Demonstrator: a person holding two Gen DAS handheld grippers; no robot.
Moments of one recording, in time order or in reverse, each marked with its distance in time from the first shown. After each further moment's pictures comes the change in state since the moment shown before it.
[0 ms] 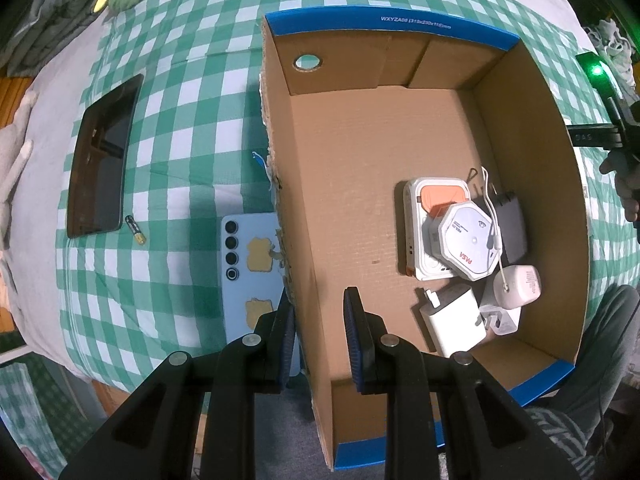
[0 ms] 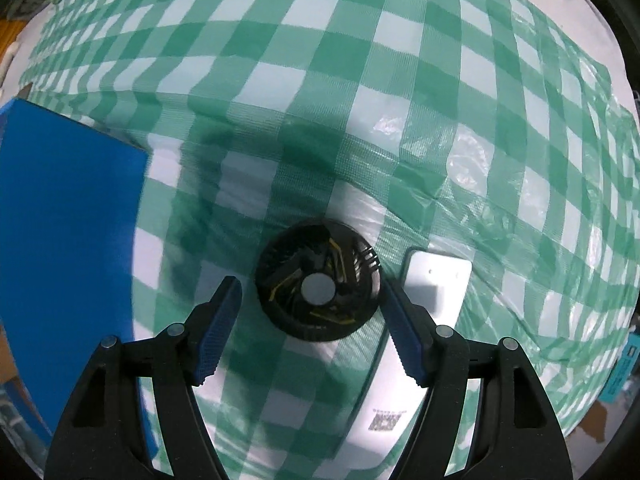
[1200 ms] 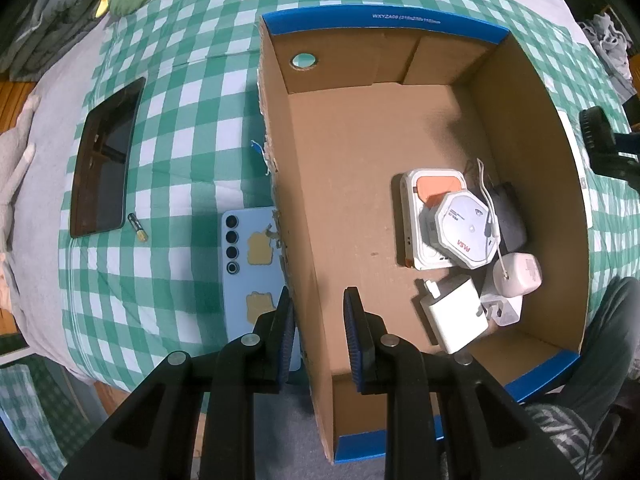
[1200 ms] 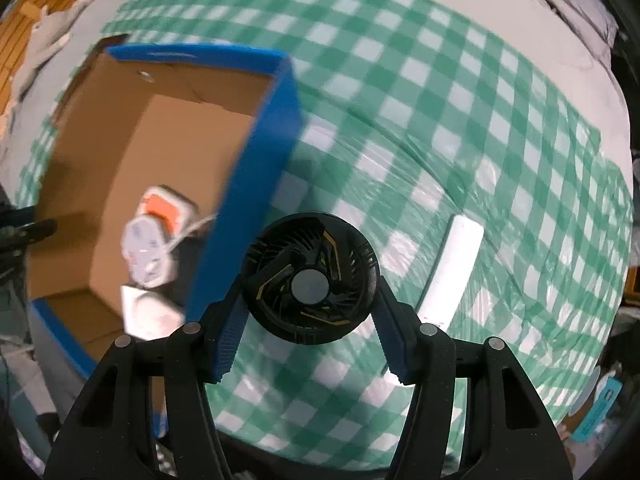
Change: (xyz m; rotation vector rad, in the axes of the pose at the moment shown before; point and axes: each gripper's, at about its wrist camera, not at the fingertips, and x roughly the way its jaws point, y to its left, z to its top) left arm -0.002 0.000 -0.001 0.007 -0.005 0.006; right arm -0.111 0.078 -0.093 -0.197 -0.069 0.038
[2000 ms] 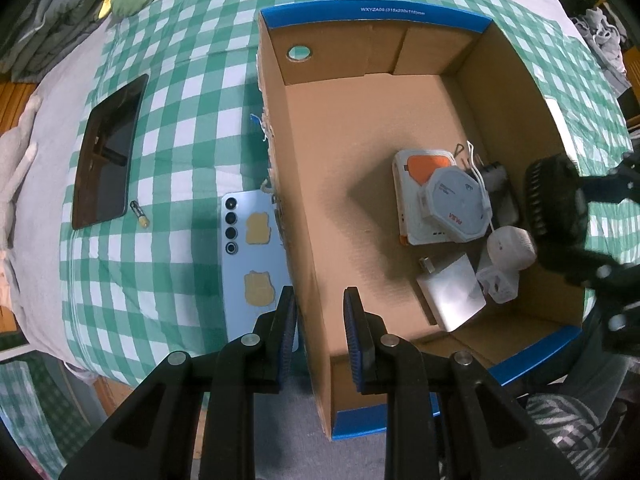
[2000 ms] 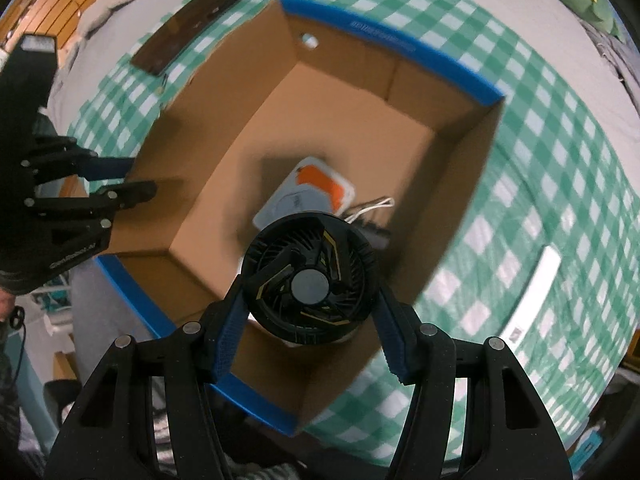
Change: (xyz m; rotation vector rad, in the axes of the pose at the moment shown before) left arm -0.001 -0.002 -0.003 0.009 -0.011 0.008; right arm 0.015 0.123 0.015 -0.193 0.024 0.099
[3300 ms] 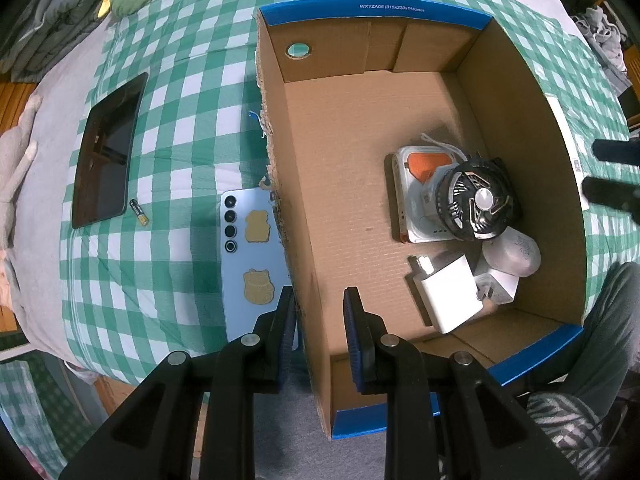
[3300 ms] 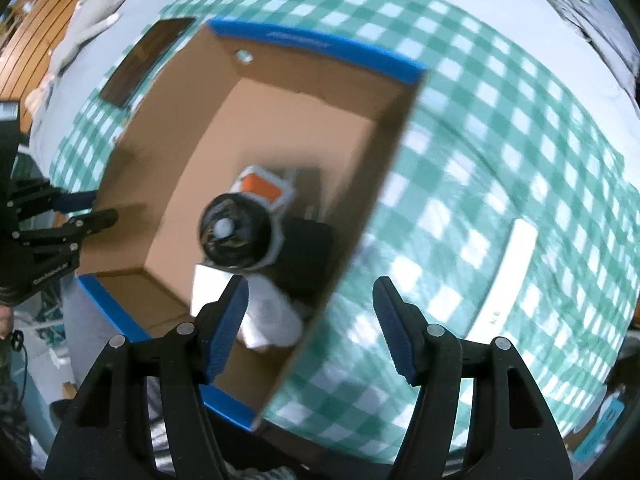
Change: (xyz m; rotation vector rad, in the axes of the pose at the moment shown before) left arm -0.001 0.000 0.002 -0.002 0.006 -0.001; right arm -0.020 -0.059 -0.014 0.134 -0.050 -0.030
